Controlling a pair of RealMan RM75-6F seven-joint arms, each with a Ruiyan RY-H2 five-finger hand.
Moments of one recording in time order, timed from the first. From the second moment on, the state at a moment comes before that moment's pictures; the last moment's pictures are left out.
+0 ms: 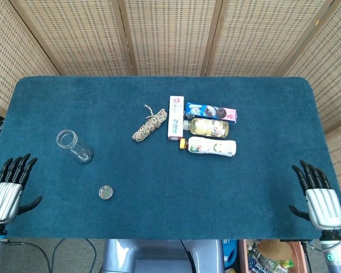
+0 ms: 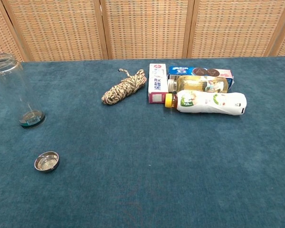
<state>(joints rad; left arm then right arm) -0.11 -1.19 -0.02 -1.61 1.58 1.51 0.13 0.09 -1.15 0.05 -1.61 -1.52 1.47 -0.12</state>
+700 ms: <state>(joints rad) -0.22 -1.21 -0.02 -1.77 1.54 1.31 0.40 0.09 -1.14 0.05 -1.61 -1.52 1.47 -0.09</state>
